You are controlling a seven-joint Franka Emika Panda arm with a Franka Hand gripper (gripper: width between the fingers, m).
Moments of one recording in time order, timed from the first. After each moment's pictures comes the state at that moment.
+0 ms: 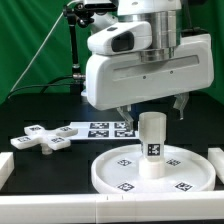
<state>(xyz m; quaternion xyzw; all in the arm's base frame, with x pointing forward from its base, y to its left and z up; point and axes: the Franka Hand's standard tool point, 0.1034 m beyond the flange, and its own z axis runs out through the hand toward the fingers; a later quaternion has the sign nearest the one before) 0.565 0.028 0.089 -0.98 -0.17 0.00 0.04</state>
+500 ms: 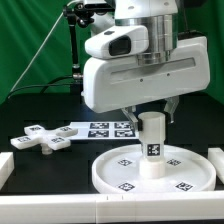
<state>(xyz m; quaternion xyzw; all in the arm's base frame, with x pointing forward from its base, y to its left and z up) 0.561 0.028 0.086 -0.98 -0.17 0.00 0.04</state>
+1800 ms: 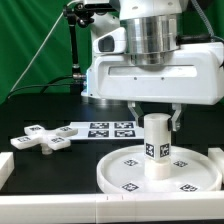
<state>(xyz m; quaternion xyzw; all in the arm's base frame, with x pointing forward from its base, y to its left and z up) 0.564 0.037 0.084 -0.93 0.35 0.00 0.05</state>
